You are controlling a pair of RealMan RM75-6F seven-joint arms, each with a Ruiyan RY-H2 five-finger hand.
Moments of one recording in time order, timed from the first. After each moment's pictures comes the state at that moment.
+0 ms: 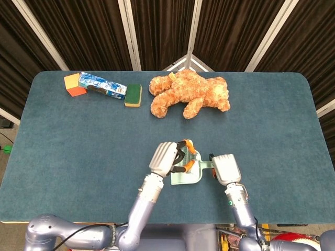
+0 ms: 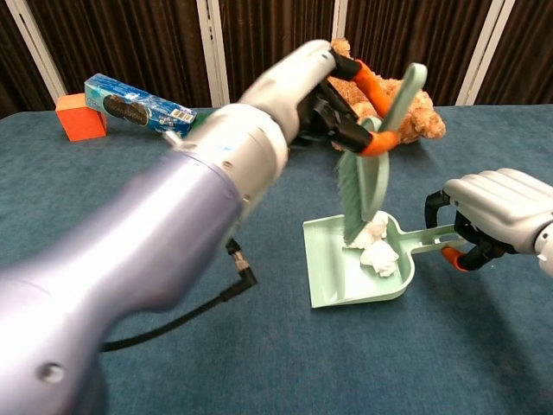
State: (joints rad) left arm -0.86 -2.09 -0.46 -1.64 1.03 1.26 0.39; right arm 0.49 -1.65 0.11 -1.58 -1.09 1.24 -0.77
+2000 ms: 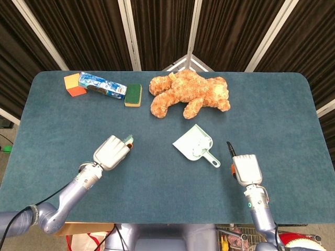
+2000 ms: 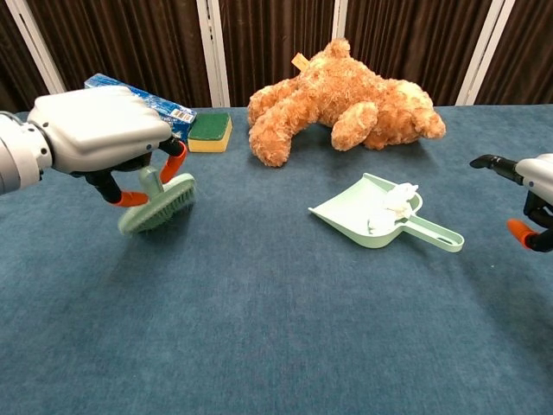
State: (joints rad) left arm -0.77 -1.42 -0.06 -1.65 1.28 1.05 0.84; right arm 0.43 -1.48 0.09 -1.69 -1.08 1.30 -0.76
